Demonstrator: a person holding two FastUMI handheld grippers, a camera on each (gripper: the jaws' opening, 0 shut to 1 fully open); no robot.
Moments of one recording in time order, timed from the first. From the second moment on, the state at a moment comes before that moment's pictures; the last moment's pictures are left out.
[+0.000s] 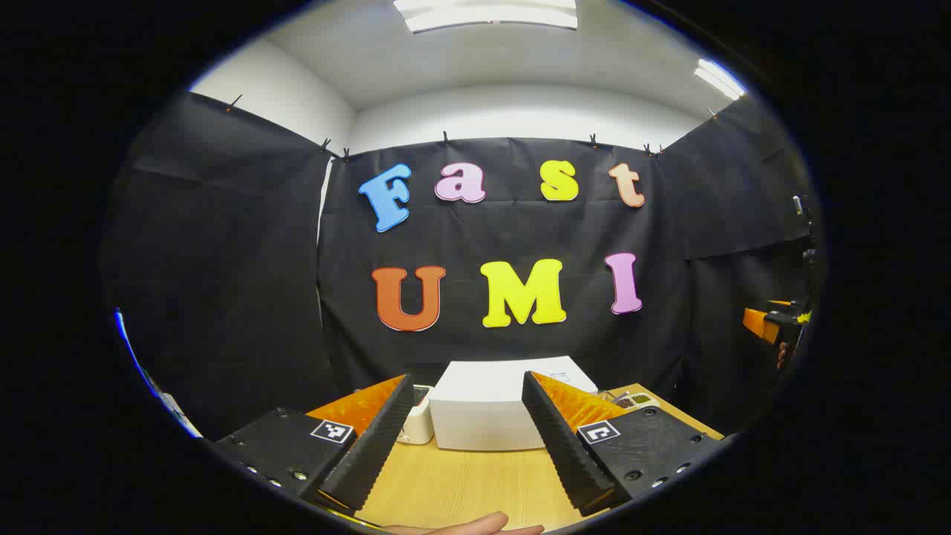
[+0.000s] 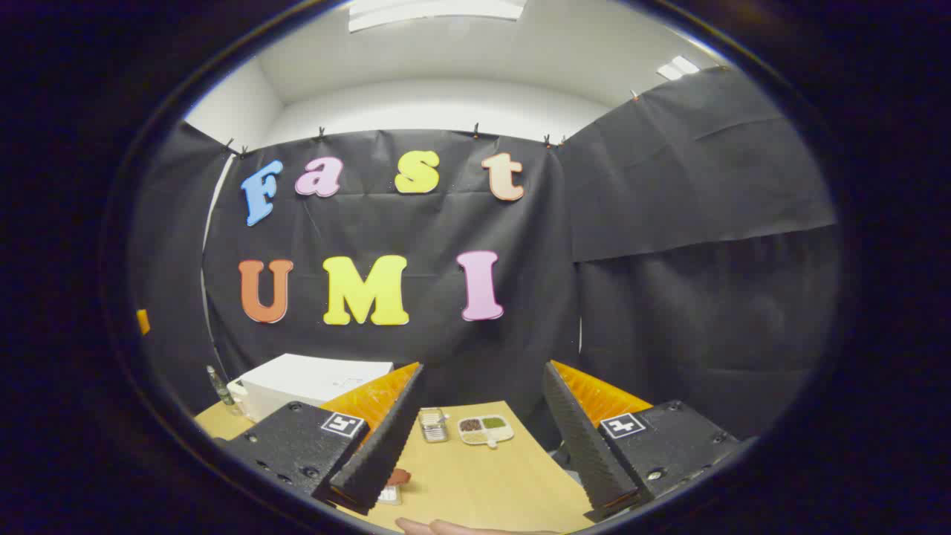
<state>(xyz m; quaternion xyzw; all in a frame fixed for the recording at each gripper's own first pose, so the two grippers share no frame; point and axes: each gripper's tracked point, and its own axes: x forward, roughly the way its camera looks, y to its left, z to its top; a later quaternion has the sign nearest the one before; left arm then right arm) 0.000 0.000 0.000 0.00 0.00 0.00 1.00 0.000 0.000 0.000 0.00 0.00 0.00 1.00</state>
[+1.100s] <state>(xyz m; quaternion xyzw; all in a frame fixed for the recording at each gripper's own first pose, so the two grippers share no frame) 0.035 -0.074 -0.033 -0.03 0.03 -0.02 1.00 -0.044 -0.004 0.022 -0.01 -0.03 0.02 1.00</state>
